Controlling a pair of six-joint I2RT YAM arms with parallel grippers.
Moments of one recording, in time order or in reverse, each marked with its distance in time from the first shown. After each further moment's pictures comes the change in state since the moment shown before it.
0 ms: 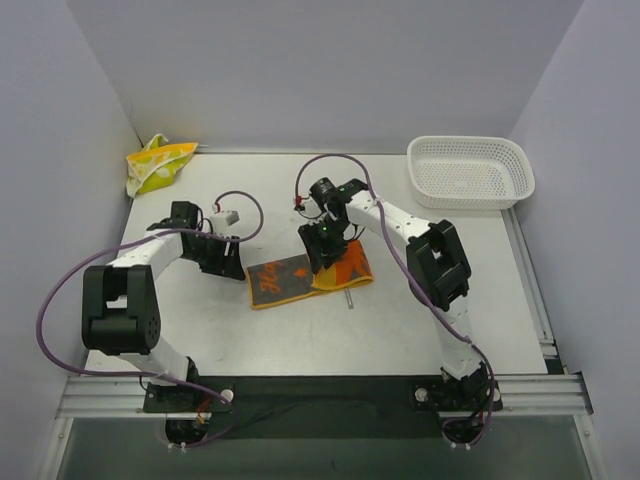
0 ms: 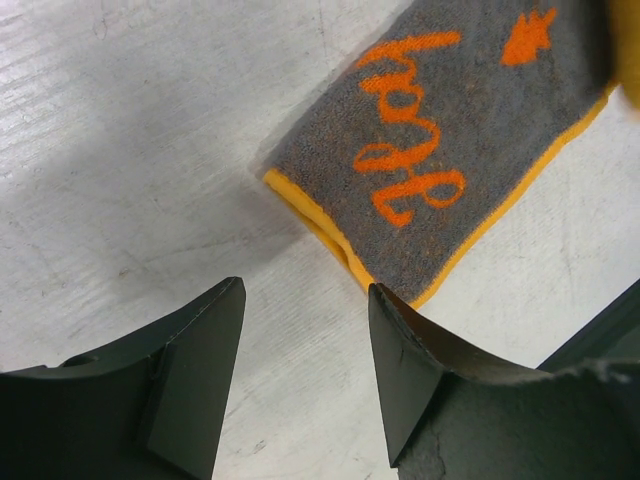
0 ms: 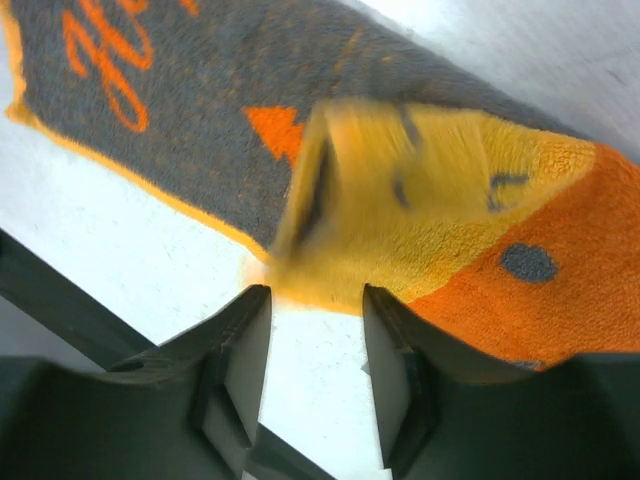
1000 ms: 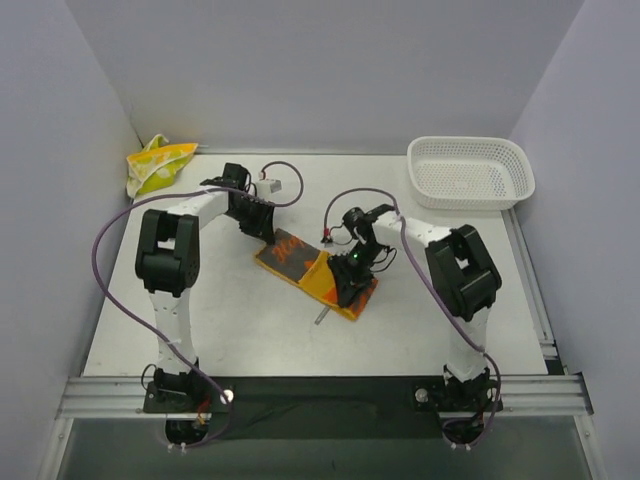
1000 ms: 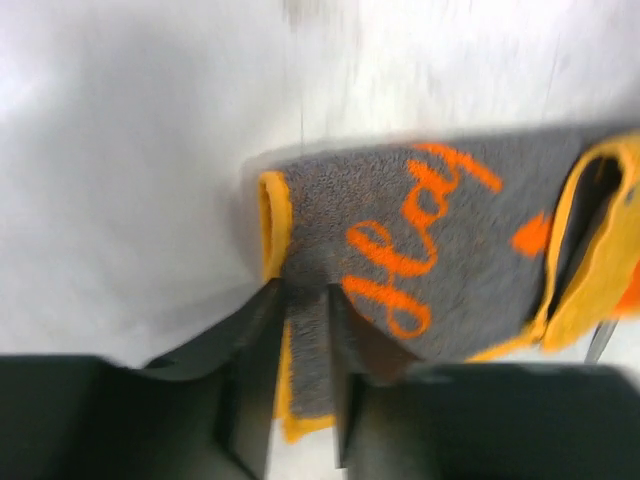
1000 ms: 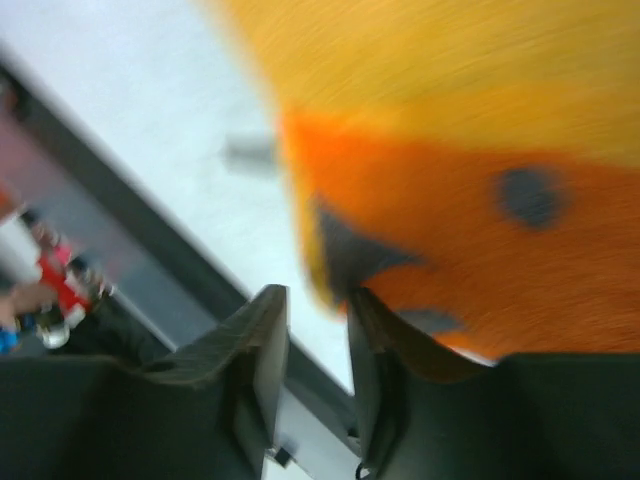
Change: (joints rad) left arm -0.193 0.486 0.546 -0.038 -0.037 -0.046; right arm -0.110 -0.172 -0.459 0.063 -0.217 -0.082
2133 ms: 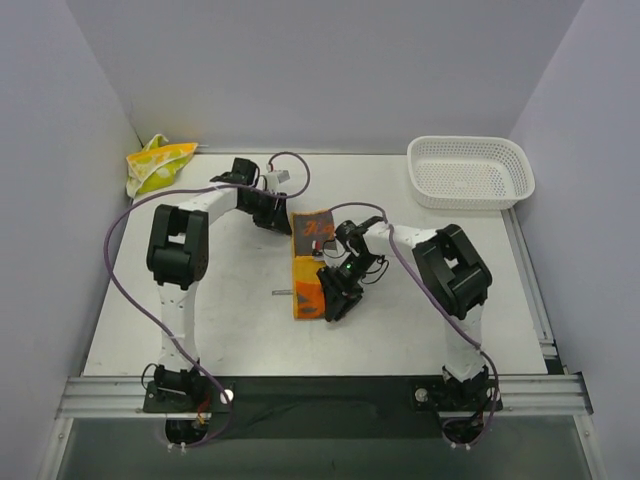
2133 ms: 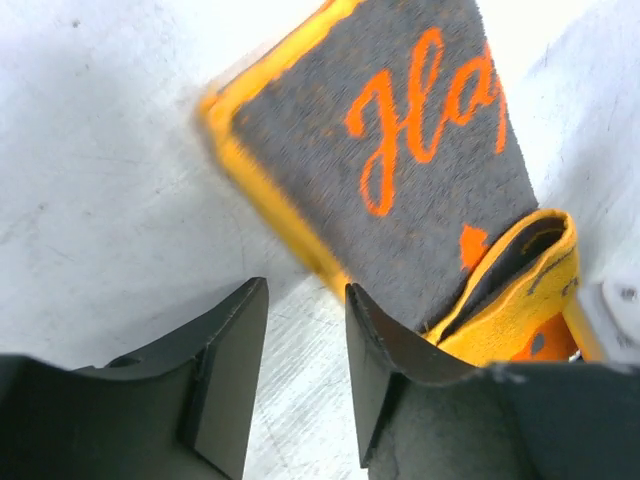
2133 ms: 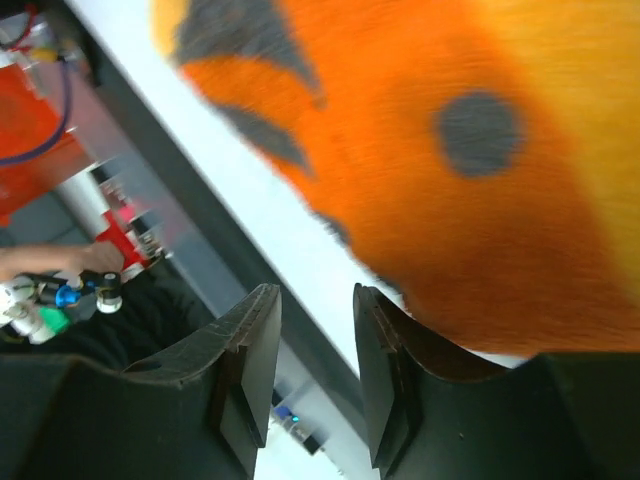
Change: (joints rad) left arm -0.036 0.134 0.163 0.085 0.127 -0.132; right arm 0.053 0.031 -0.076 0.073 -0.225 0.009
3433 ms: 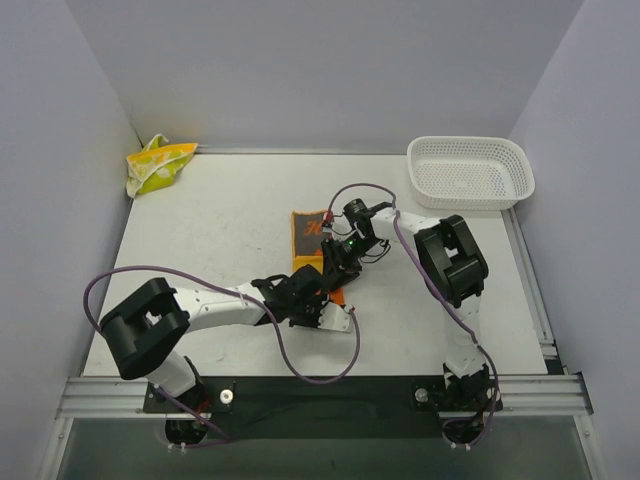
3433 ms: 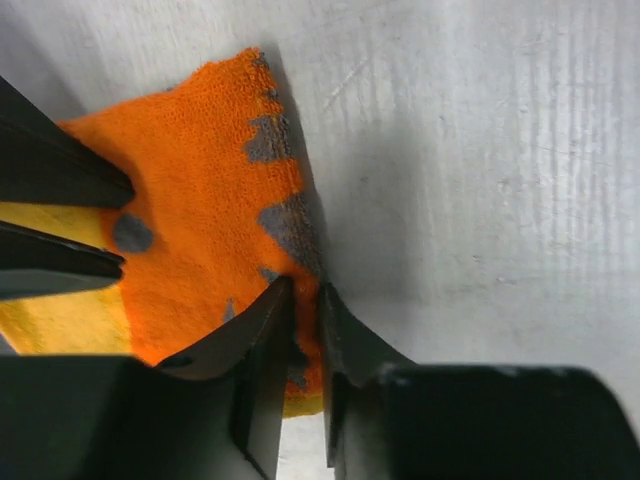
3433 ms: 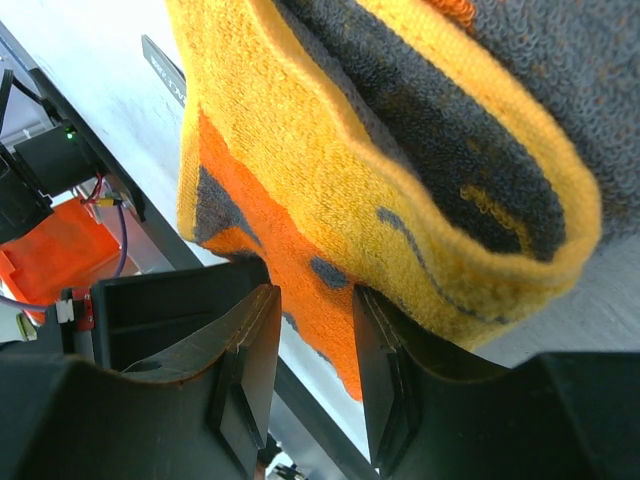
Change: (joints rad) left arm -0.753 -0.679 -0.886 0.324 -0.504 0.747; right arm -0.092 0.094 0.134 0.151 0.008 0.187
